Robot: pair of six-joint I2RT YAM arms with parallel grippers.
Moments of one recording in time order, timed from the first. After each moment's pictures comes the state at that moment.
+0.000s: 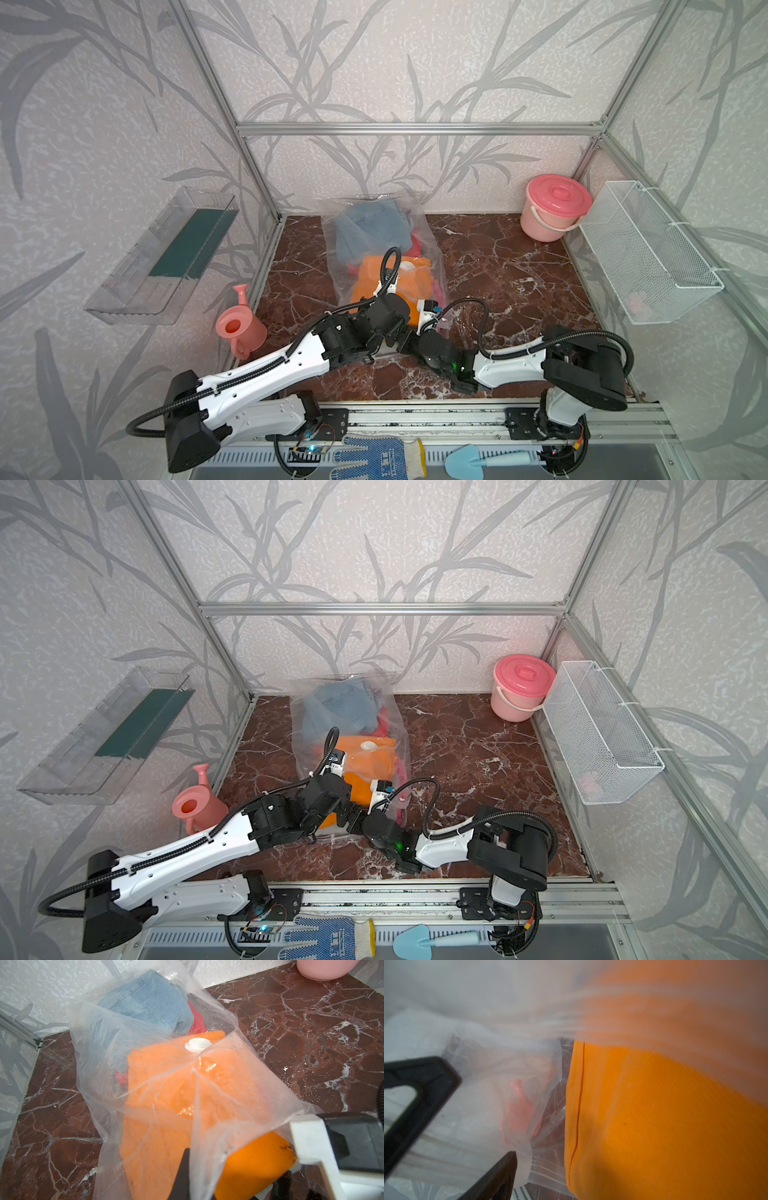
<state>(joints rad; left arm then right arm) -0.99 1.10 0.92 -0.59 -0.63 -0.44 1.22 1.67 0.65 0.74 0.42 1.15</state>
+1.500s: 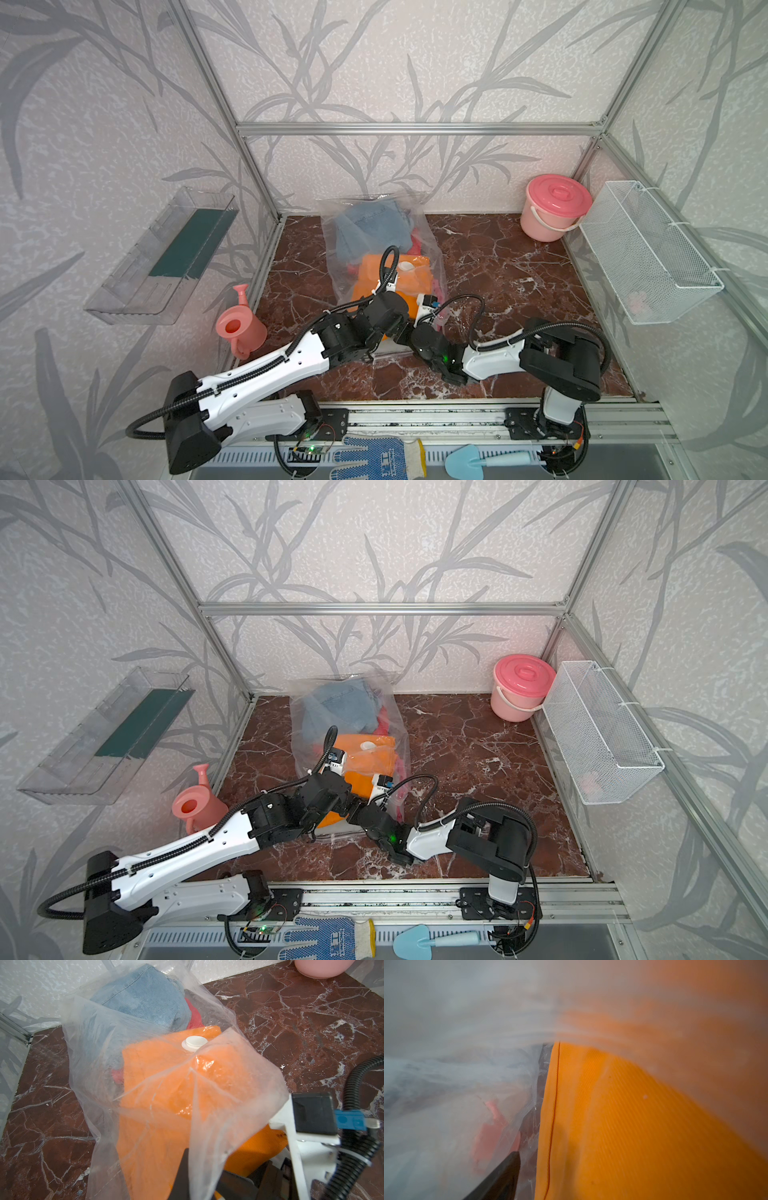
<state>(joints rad) -0.97 1.10 0.92 -0.59 -0.59 -0.44 1.16 1.82 0.72 0.78 0.49 1.13</state>
